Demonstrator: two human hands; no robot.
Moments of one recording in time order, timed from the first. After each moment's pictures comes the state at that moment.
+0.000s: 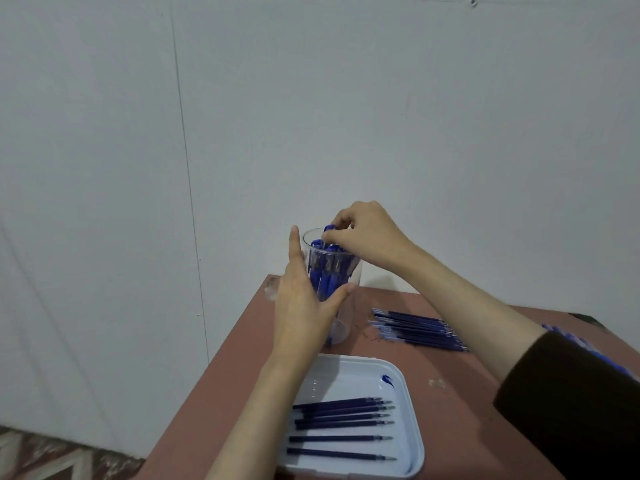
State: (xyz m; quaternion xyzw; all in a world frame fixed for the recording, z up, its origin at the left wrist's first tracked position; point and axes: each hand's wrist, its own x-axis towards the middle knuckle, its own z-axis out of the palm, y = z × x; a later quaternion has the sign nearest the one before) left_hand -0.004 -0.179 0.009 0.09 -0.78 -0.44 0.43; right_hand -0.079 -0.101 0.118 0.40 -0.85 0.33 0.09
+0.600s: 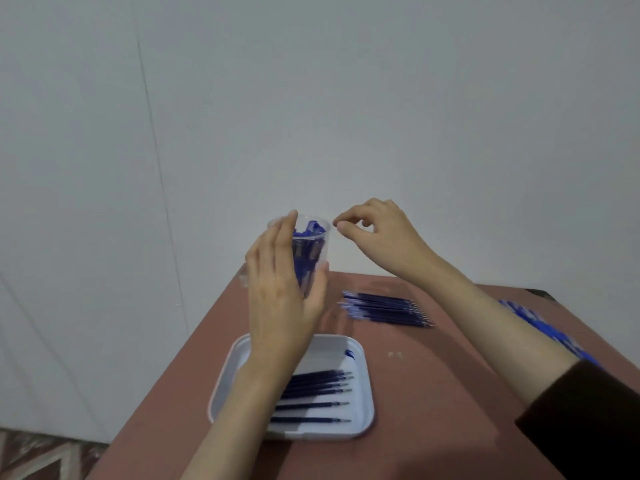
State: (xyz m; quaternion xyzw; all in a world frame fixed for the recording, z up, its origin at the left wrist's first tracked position) left_hand 0.031 -0.136 0.029 0.07 -0.77 -0.25 0.58; right_hand -0.074 -0.030 0.107 0.41 -0.84 0.34 0.14
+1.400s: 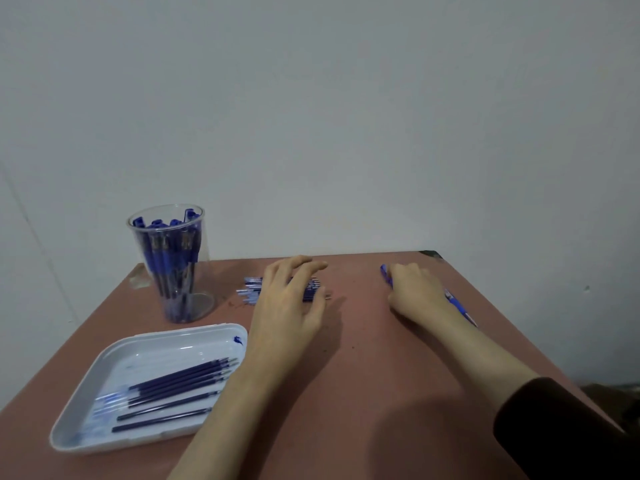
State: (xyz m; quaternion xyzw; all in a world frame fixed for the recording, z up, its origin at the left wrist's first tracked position) left_hand -0.017 -0.020 0.003 -0.06 -0.87 -0.28 0.40; right_hand -0.111 0.152 0.027 0.11 -0.99 0.05 0.06
